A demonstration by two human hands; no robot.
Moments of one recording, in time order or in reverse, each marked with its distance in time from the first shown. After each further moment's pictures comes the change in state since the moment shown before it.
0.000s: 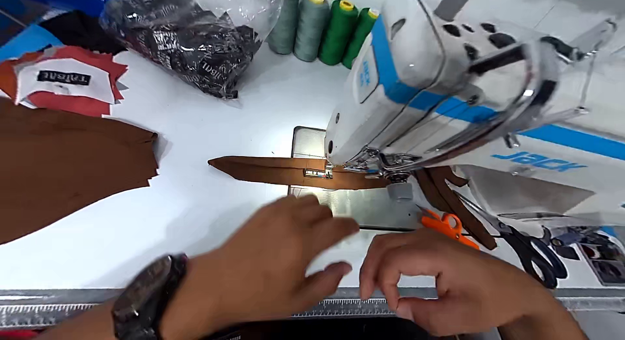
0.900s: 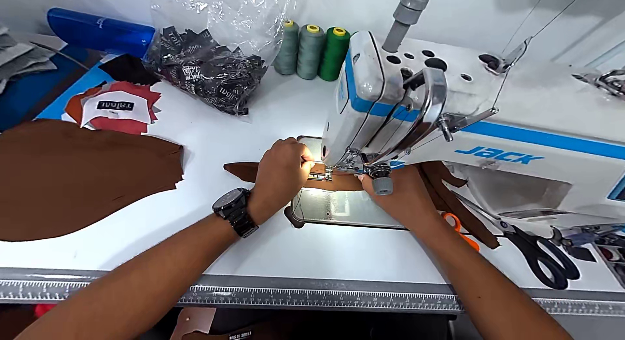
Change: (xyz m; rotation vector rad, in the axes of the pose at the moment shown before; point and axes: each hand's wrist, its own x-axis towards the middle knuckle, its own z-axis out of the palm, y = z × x) left_hand 0.052 -0.073 0.026 0.168 0.110 -0.516; right_hand 0.042 0.066 -0.015 -0.777 0.834 0.335
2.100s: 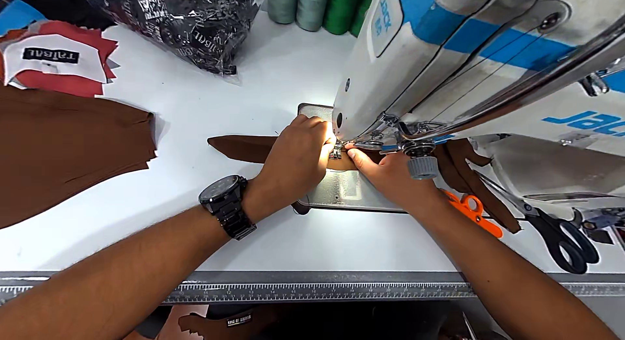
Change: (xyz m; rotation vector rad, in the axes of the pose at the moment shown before) left_hand -0.009 0.012 0.009 -0.090 -0.052 0.149; right_hand 0.007 -0.008 0.035 0.169 -0.060 0.132
